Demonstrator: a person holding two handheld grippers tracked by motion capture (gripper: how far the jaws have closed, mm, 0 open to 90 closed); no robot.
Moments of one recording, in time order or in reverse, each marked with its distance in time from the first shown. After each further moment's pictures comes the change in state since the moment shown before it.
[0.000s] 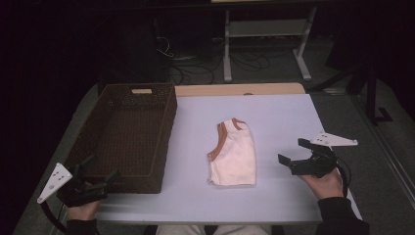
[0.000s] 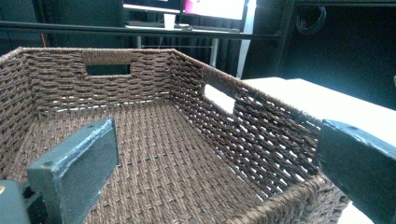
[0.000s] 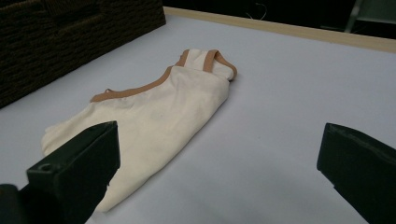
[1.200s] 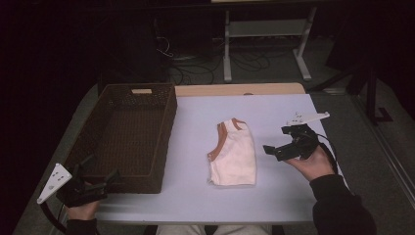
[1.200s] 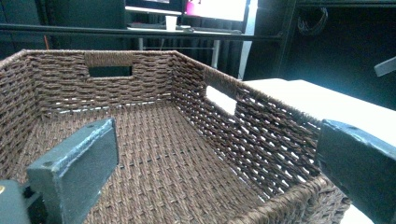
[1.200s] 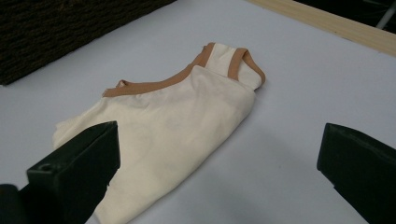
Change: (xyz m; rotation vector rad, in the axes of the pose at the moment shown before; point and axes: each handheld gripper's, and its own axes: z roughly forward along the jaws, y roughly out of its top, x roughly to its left) left arm 0.000 0.000 -0.001 -0.007 0.007 0.002; right arm 0.012 0.056 0.037 0.197 0.069 -0.107
